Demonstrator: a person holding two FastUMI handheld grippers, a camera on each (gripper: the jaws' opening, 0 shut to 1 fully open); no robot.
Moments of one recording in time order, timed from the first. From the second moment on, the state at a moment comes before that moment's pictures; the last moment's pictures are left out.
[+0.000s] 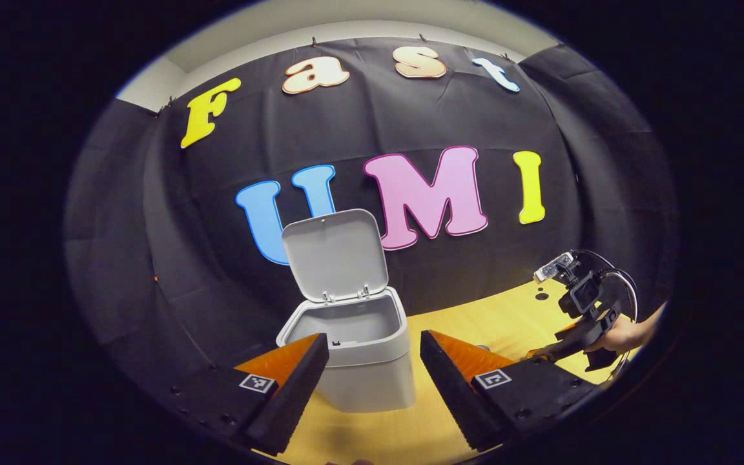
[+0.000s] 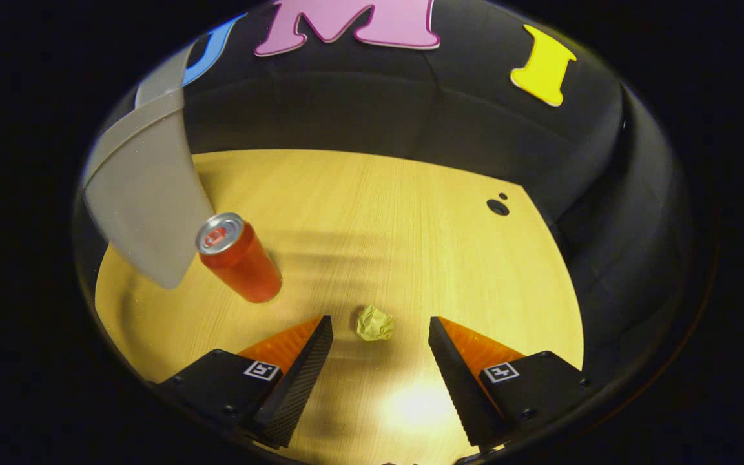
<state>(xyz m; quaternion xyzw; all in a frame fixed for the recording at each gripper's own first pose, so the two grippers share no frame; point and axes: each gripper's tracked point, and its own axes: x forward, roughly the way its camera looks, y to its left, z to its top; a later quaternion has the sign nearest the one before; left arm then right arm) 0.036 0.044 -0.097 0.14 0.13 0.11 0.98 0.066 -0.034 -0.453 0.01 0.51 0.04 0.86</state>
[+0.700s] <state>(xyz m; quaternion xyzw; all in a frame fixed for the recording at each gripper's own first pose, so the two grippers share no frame) 0.042 0.063 -0.133 0.09 0.18 0.16 0.97 0.081 -0.021 -0.515 0.05 0.57 0.03 0.82</state>
